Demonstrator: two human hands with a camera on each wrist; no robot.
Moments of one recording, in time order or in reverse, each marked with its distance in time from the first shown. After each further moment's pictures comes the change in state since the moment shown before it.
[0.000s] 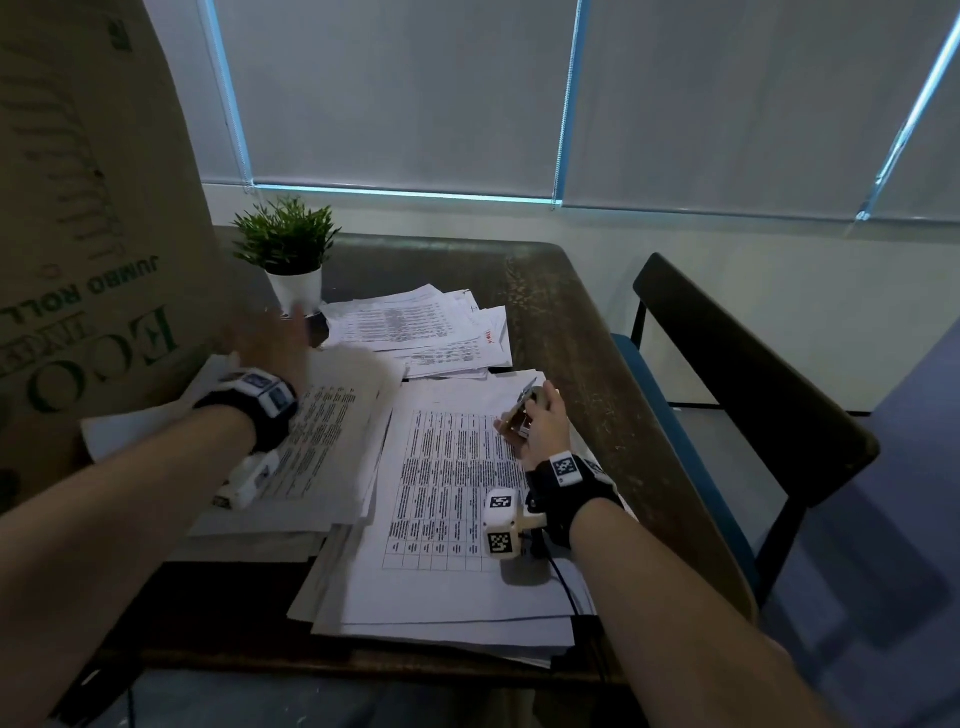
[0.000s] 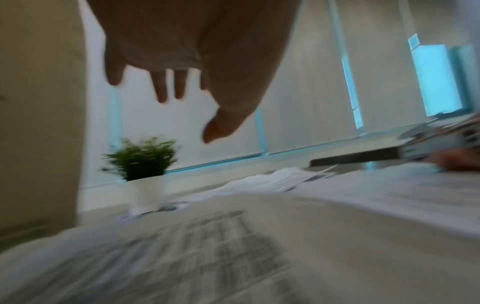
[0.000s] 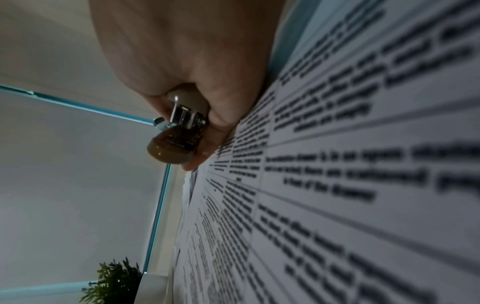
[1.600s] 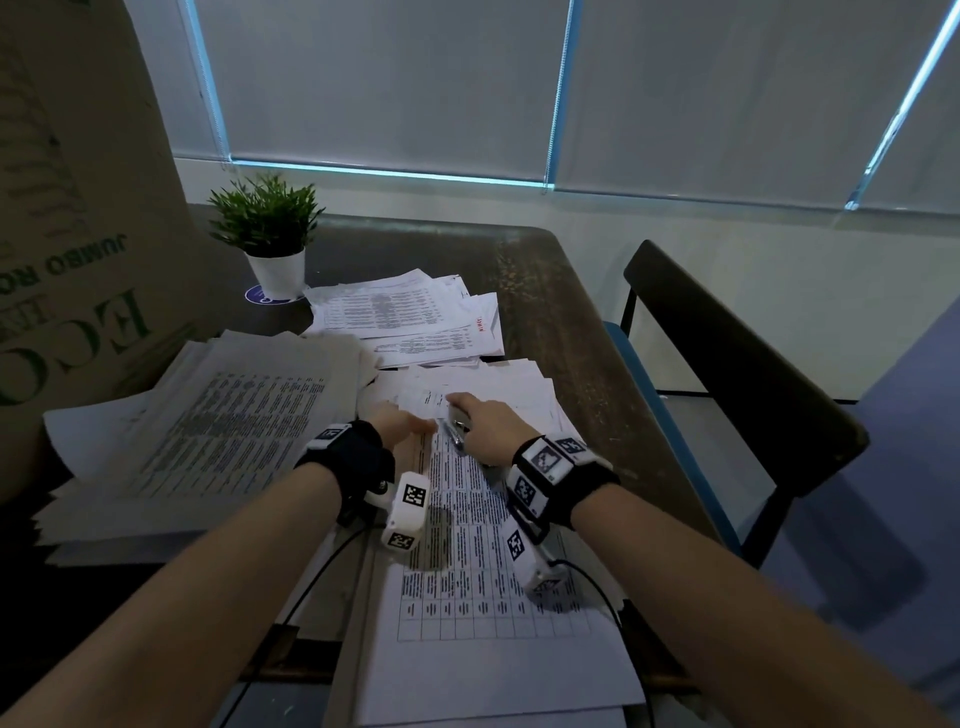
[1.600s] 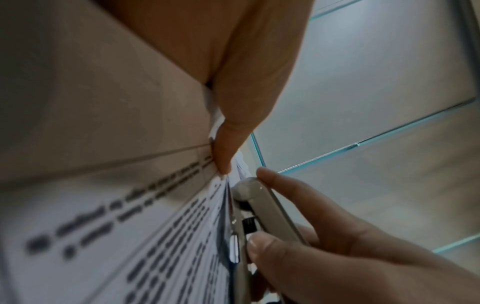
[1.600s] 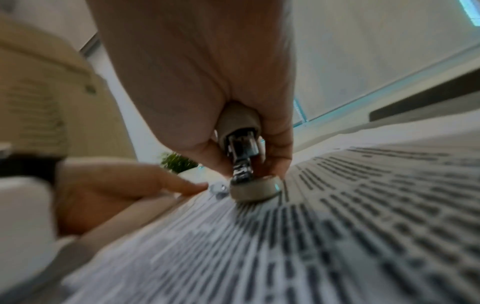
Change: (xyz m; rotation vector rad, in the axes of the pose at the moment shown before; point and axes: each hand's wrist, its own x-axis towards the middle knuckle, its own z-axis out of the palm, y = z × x) left_hand -0.057 0.101 0.094 -0.975 -0.761 -0.335; right_hand -0.040 -0.017 0.032 -1.653 -0.575 -0.333
